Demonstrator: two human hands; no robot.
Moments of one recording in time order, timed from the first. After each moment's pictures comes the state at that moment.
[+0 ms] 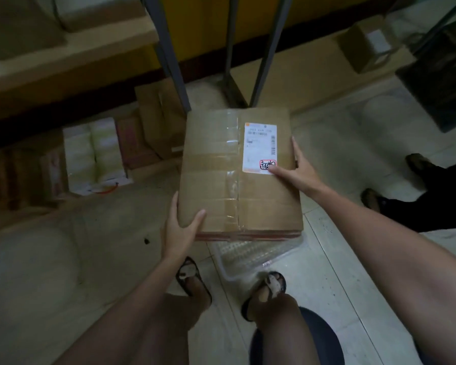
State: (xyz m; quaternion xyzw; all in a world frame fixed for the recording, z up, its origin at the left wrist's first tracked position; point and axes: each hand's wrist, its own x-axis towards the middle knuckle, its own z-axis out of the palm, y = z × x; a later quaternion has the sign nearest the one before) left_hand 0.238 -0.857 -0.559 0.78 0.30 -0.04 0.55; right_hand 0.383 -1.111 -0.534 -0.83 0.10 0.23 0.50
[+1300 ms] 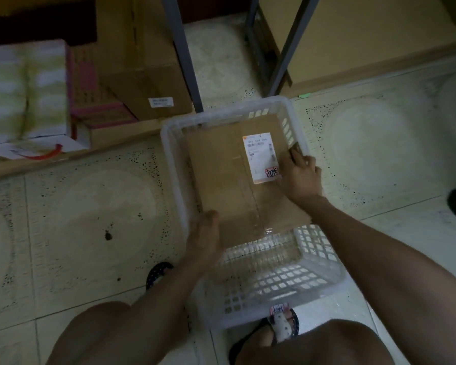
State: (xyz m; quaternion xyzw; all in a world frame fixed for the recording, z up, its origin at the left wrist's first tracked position) left_hand 0.292 -0.918 -0.856 0.90 0.16 -0.30 0.27; right_hand 0.444 -1.103 -0.859 -0.98 -0.10 0.15 0.05
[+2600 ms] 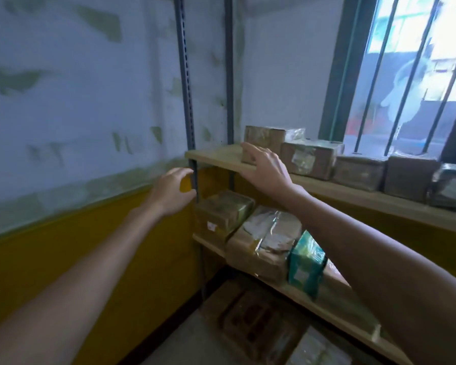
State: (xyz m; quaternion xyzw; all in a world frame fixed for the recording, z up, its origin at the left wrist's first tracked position) left_hand -0.016 -0.416 -0.009 0.82 0.47 0.31 0.07; right_hand 0.201 -0.463 0.017 -0.63 -0.67 -0.09 0.38
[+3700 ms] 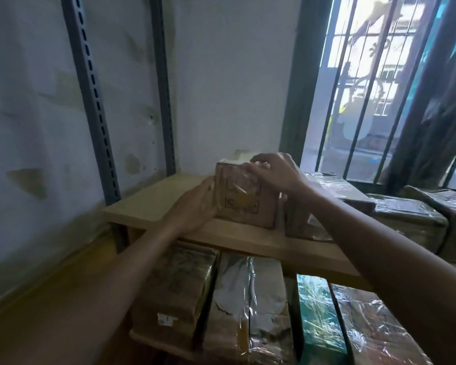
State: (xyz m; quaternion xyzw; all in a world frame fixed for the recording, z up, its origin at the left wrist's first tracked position) left_hand 0.177 -0.106 -0.012 0.91 0.18 0.29 0.25; right_hand 0.349 -0.234 0.062 -0.77 -0.52 -0.13 0.34
